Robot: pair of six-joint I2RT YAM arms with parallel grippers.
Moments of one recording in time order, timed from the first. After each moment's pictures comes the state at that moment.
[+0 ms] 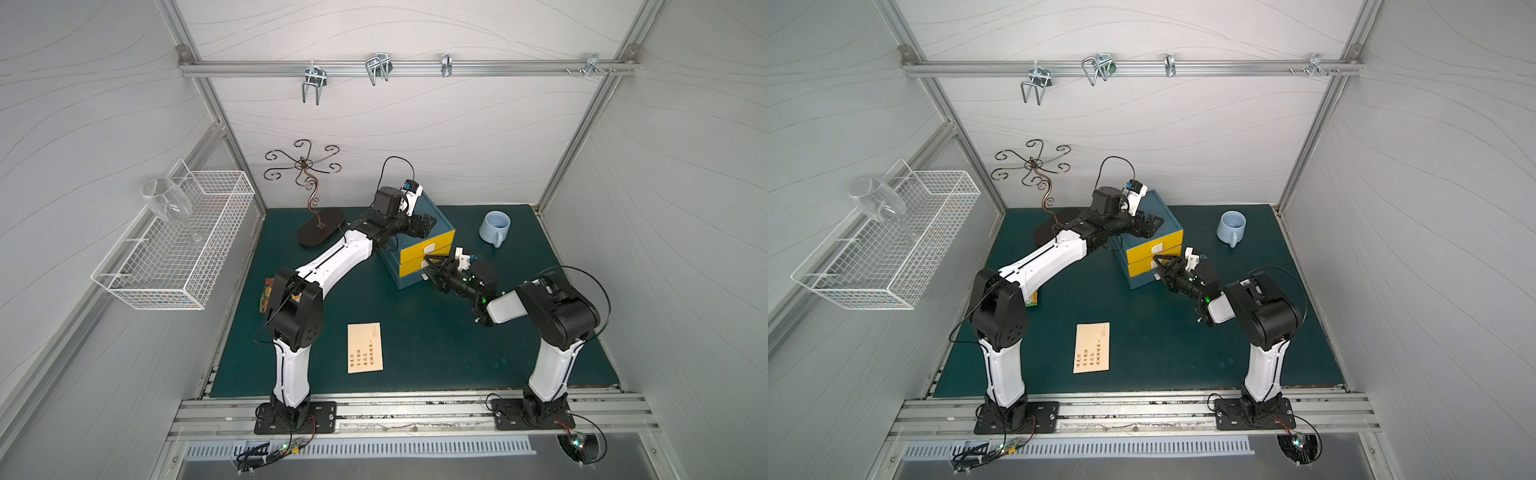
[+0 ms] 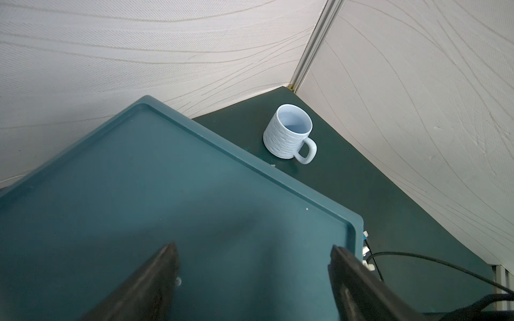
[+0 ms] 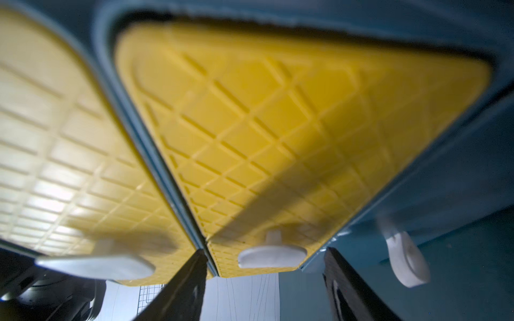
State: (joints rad) left arm -0.53 1.96 1.71 -0.24 0.29 -0.17; right arm 0.47 1.87 0.63 1.16 -0.48 1.43
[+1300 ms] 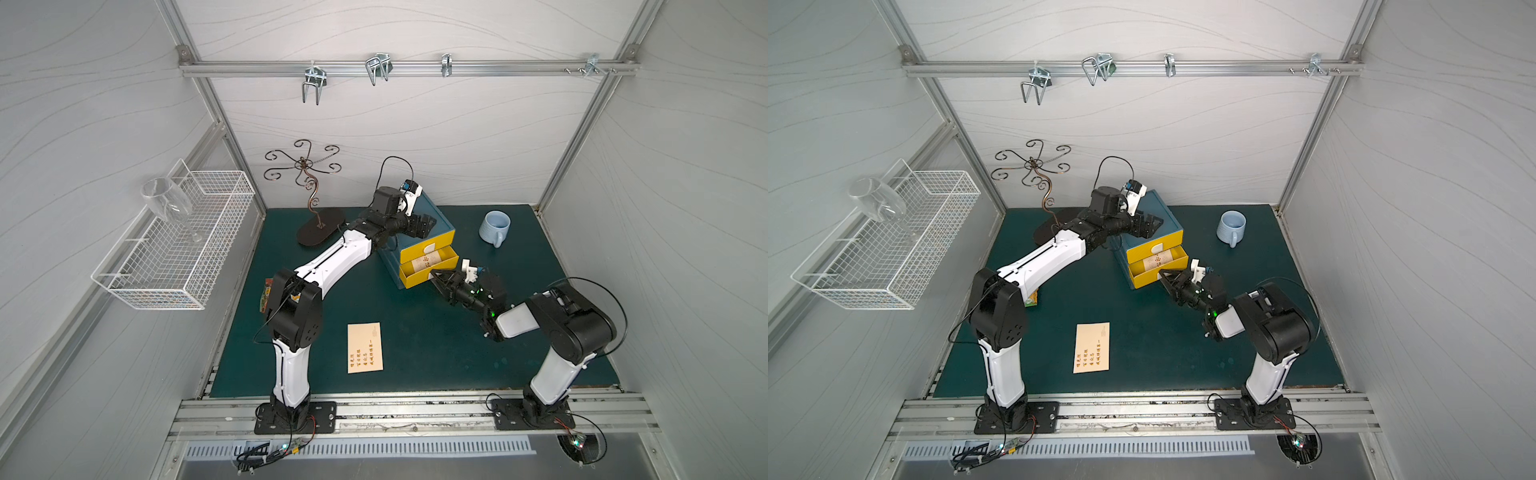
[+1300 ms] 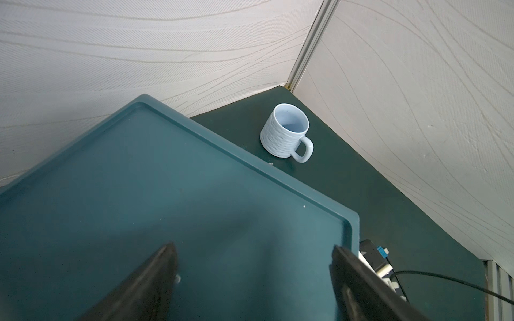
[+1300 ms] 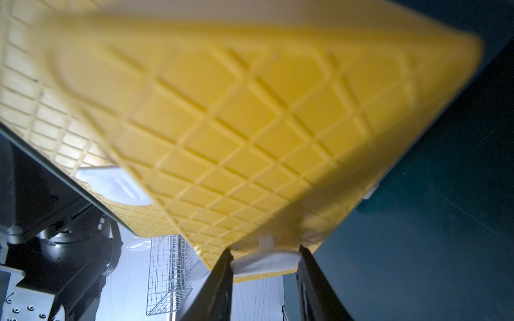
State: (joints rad) left arm -0.51 1.95 1.71 -0.24 0.32 -0.17; right arm 0.48 1.74 0.43 1.19 -0.47 1.47
